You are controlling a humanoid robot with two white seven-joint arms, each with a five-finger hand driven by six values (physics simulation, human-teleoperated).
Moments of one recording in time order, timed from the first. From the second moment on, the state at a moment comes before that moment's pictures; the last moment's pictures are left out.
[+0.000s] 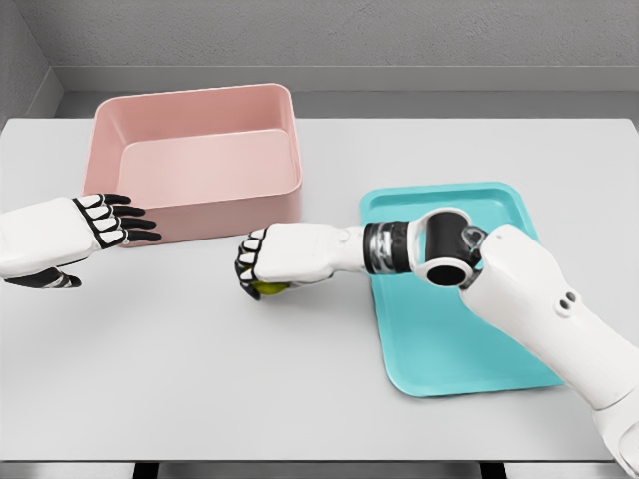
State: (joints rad) left arm -0.18 1.22 -0.35 -1.79 -0.40 -0.61 -0.21; right arm -0.71 -0.32 0.86 -1.46 0.65 -0.61 0.51
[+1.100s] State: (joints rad) left arm -0.18 1.19 -0.36 -1.79 -0.43 -0.61 -0.21; right arm -0.62 -0.38 0.63 -1.65 0.66 -0.61 0.50
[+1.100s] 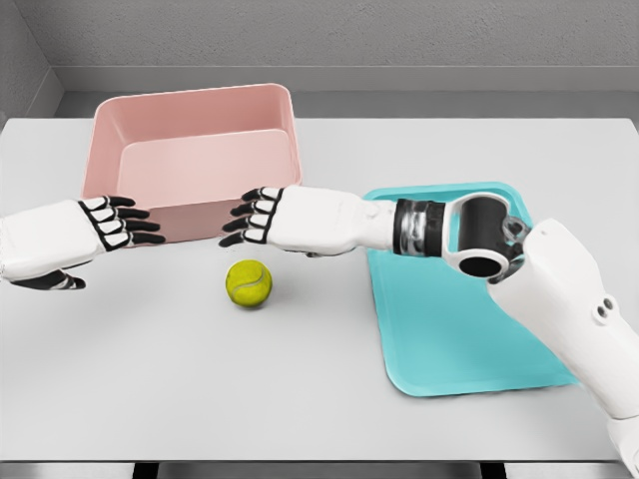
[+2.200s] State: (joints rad) left arm -0.57 0.85 -0.75 -1.74 -0.65 -0.61 -0.29; right arm 0.02 -0.62 -0.24 -1.72 0.21 -0.61 0.50
